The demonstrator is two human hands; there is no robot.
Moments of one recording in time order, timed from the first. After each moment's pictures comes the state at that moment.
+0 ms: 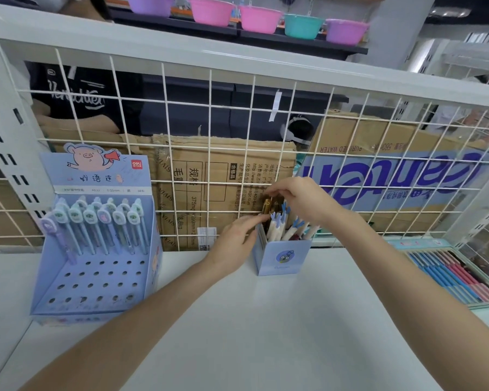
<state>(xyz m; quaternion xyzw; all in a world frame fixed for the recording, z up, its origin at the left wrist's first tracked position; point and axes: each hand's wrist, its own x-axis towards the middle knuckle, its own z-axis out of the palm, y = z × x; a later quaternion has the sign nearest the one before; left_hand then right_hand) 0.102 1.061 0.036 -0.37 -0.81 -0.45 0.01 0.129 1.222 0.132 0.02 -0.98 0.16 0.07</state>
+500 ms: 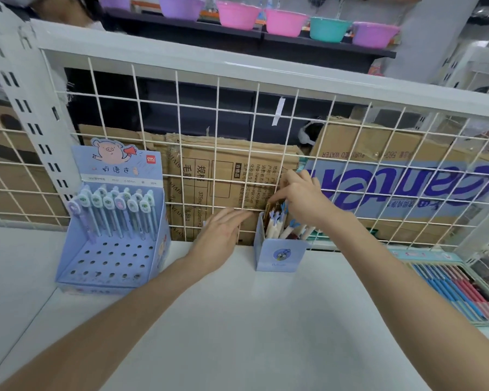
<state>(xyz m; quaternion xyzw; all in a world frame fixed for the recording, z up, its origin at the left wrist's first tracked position) 0.113 1.033 0.043 -0.36 -0.88 -0.29 0.10 0.137 1.221 0.141 0.05 -1.00 0.01 0.05</state>
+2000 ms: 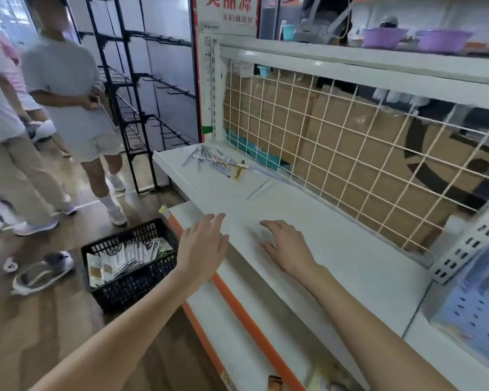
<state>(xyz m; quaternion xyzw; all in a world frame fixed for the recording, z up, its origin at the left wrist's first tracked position) 0.287 0.432 0.039 0.21 -0.96 -0.09 0.17 0.167 0.578 0.043 0.41 -0.90 0.15 -0.04</state>
